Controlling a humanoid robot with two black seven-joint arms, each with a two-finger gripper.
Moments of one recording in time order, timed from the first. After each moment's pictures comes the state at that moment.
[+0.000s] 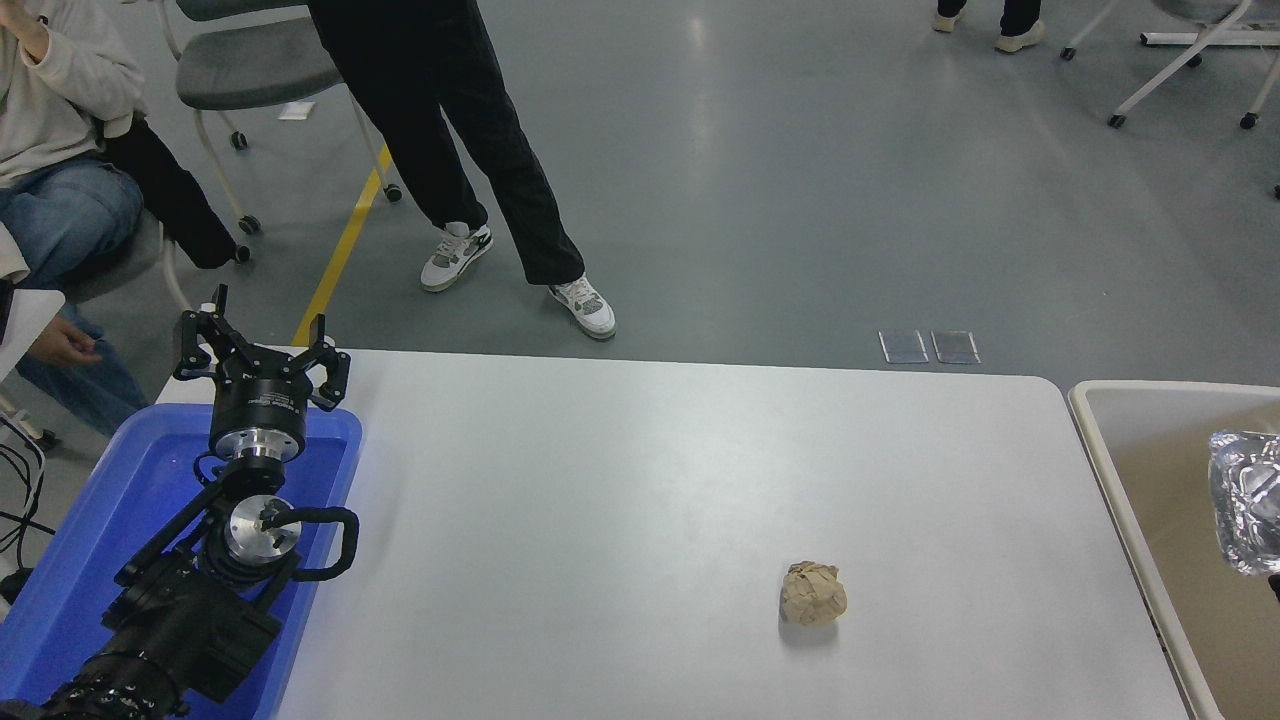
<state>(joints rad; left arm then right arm) -0.52 0.15 -1.18 -0.59 0.09 -0.33 -0.53 0.56 -0.49 0.06 0.13 0.13 -0.21 -0.11</state>
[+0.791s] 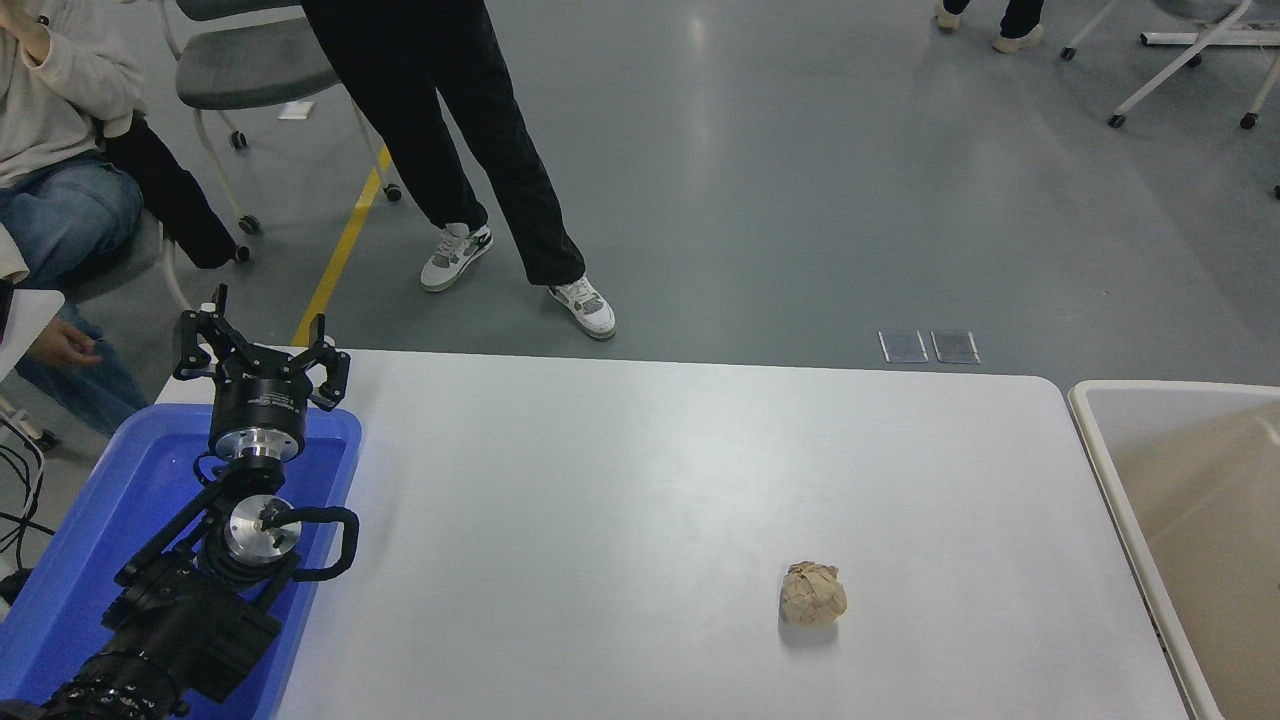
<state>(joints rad) -0.52 0.15 -1.18 -0.59 0.09 -0.33 -0.53 0.62 -0.57 0.06 0.18 0.08 -0.11 -0.11</state>
